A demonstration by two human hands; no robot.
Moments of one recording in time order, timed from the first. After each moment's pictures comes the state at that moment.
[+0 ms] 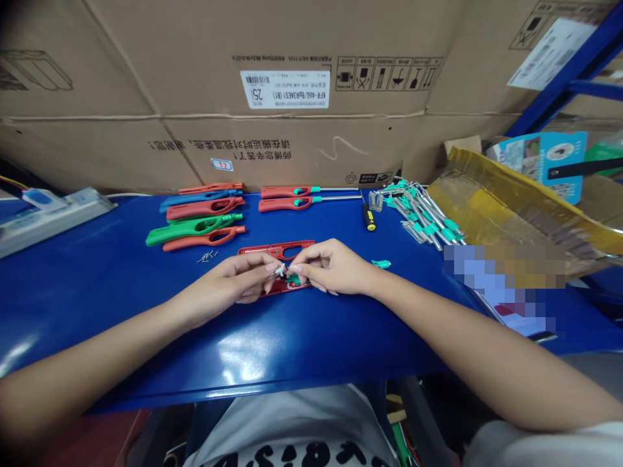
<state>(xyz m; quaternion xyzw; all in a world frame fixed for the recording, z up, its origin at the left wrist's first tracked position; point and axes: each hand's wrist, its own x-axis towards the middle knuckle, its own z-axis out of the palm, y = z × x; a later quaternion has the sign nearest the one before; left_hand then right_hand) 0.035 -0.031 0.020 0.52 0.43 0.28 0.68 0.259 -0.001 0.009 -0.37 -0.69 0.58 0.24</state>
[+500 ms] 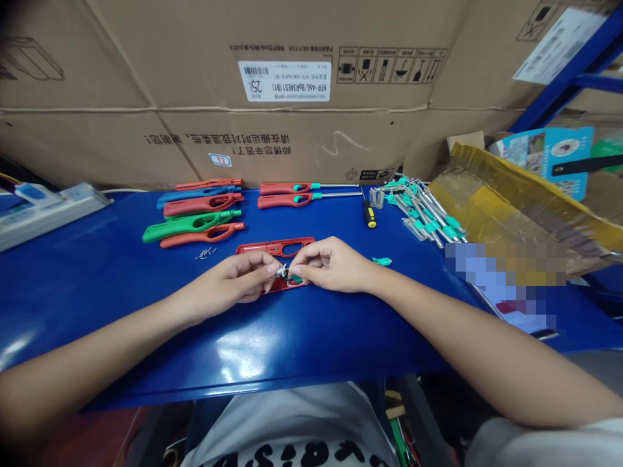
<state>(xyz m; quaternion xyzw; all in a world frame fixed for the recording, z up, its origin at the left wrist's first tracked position) 0.036 -0.032 0.018 0.59 0.45 0.25 0.63 0.257 -0.002 0.015 -0.35 -0.70 0.57 0.25</state>
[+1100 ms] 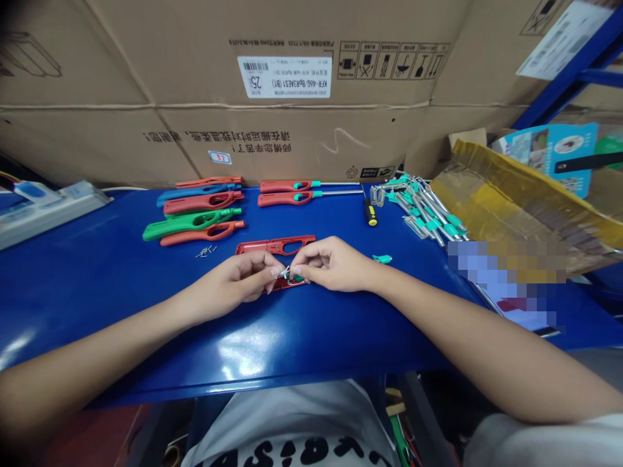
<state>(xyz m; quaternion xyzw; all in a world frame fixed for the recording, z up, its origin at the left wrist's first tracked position) 0.035 -0.034 0.014 0.64 0.44 0.24 0.57 0.259 0.001 0.009 -0.33 -0.73 0.54 0.24</state>
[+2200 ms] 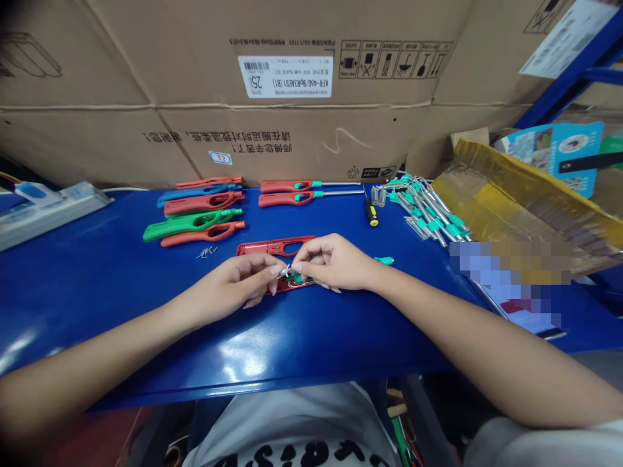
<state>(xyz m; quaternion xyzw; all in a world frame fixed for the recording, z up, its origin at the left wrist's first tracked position) 0.039 -0.037 0.019 0.60 0.47 0.24 0.60 0.258 0.000 0.012 -0.36 -0.69 0.59 0.22</state>
